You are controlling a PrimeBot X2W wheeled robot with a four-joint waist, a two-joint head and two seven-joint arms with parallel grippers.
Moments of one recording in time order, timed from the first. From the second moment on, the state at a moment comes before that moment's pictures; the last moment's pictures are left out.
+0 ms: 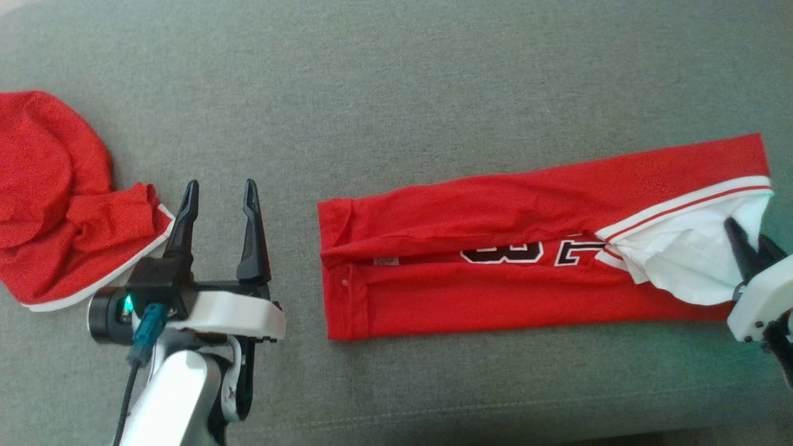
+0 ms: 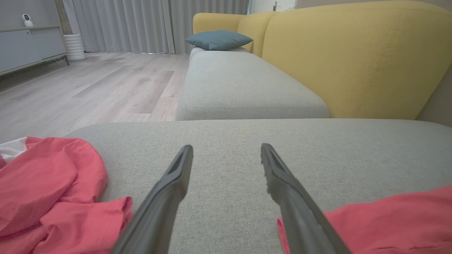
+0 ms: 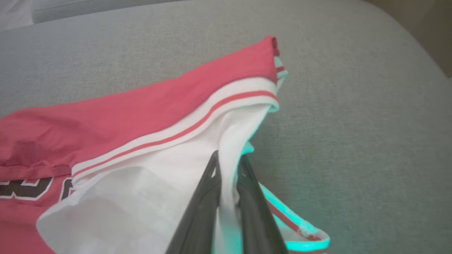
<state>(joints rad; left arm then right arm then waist) -0.18 0.23 -0.41 0.03 -0.31 0.35 -0.24 -0.12 -0.35 -0.08 0.15 0.39 0.13 0.40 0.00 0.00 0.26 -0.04</state>
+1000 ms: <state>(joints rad) -0.13 0.22 -0.48 0.04 -0.32 0.34 -0.22 -0.25 -0.07 0.53 0.19 0.53 0.13 0.33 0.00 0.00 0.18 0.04</state>
